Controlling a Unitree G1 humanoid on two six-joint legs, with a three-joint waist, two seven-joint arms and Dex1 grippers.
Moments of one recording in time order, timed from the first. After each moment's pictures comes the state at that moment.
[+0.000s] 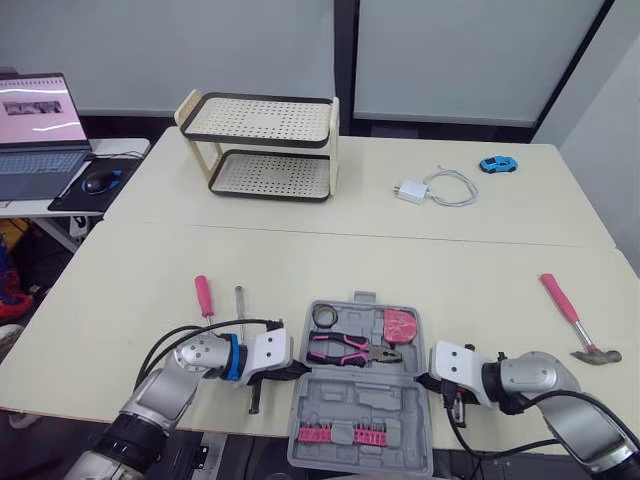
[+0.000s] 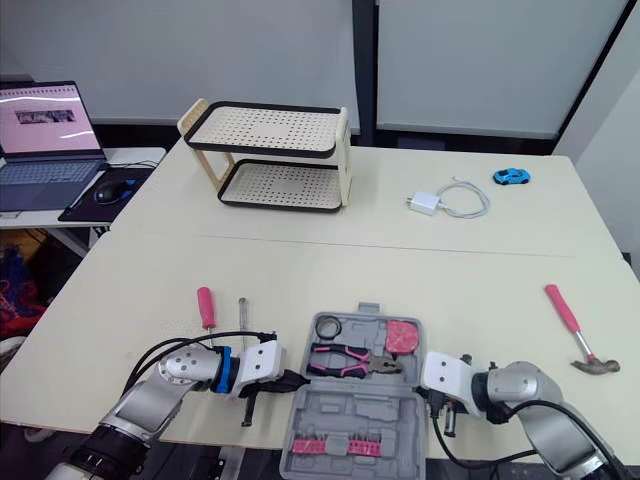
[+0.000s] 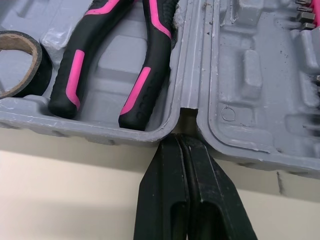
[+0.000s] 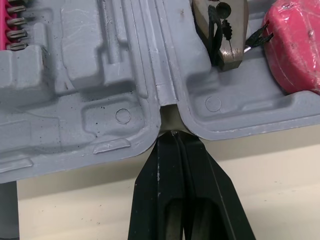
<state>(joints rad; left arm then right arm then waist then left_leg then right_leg) -0.15 0.65 -0.31 0.09 -0.02 -0.02 -1.19 0.06 -0.75 0.29 -0.38 -0.06 0.46 0.98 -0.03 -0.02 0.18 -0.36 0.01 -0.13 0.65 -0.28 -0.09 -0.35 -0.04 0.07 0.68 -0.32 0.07</state>
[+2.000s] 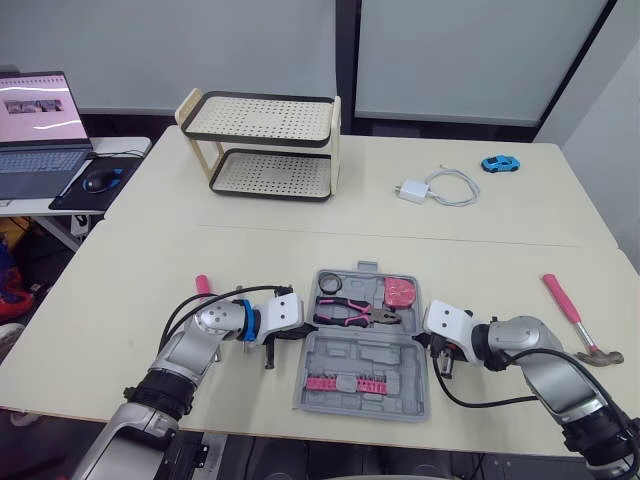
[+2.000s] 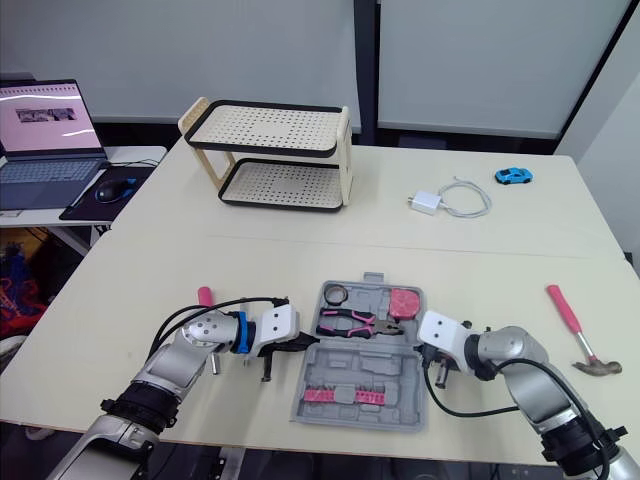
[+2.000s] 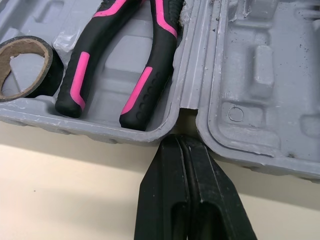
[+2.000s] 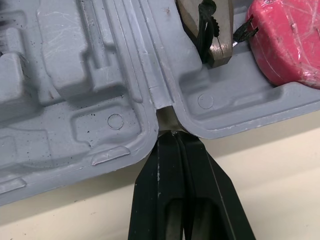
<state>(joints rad) -0.37 0.54 -0.31 0.35 0.07 -0.10 -1.15 -0.16 -0.69 0.31 -0.21 -0.08 0.52 0.94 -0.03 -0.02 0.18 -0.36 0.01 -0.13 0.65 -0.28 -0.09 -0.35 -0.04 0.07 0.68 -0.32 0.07</state>
